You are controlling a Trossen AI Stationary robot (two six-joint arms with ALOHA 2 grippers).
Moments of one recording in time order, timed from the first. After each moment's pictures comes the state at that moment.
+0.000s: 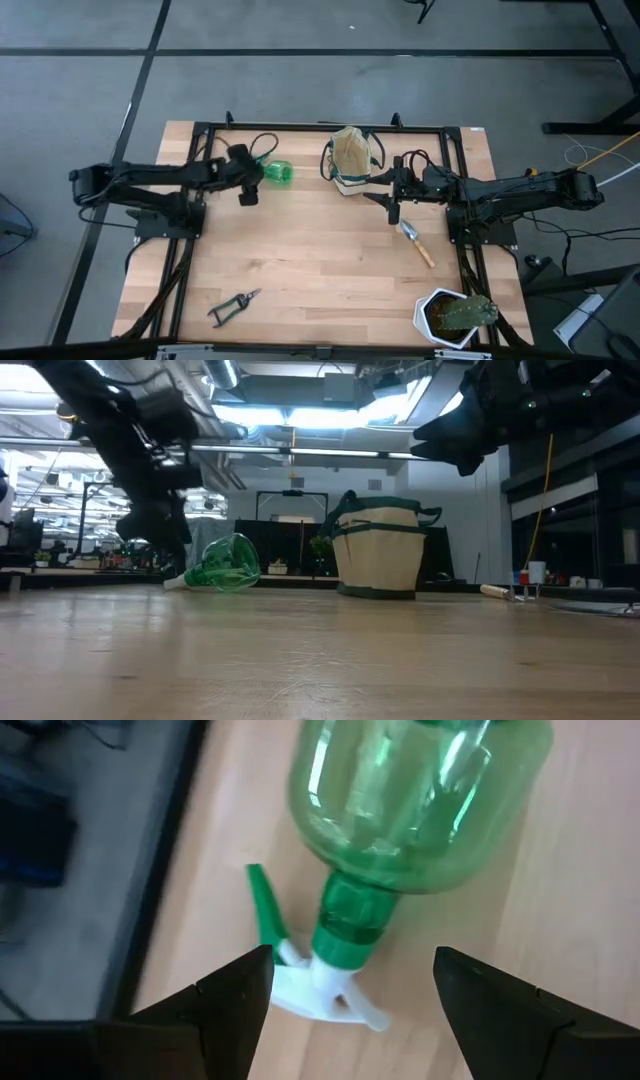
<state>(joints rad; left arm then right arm) 0.40 1.13 0.47 -0.29 -0.36 0.34 -0.08 0.99 0.40 0.39 0.05 0.12</state>
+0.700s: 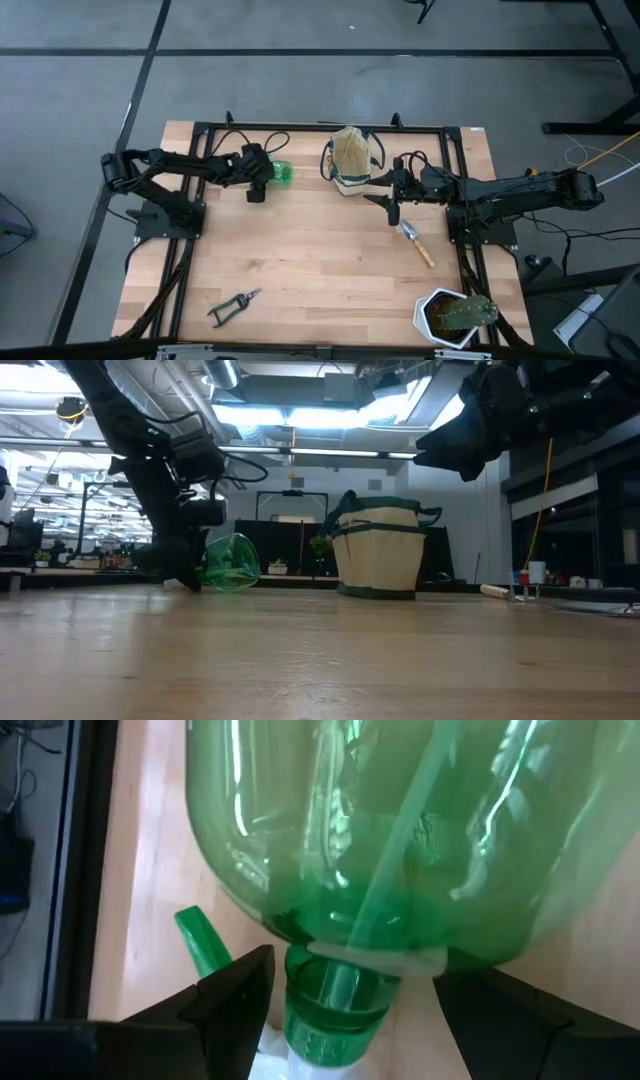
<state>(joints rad) 0.50 1.43 0.51 -0.07 -0.27 0.51 -0.08 0.99 0.40 0.34 0.05 0.12</state>
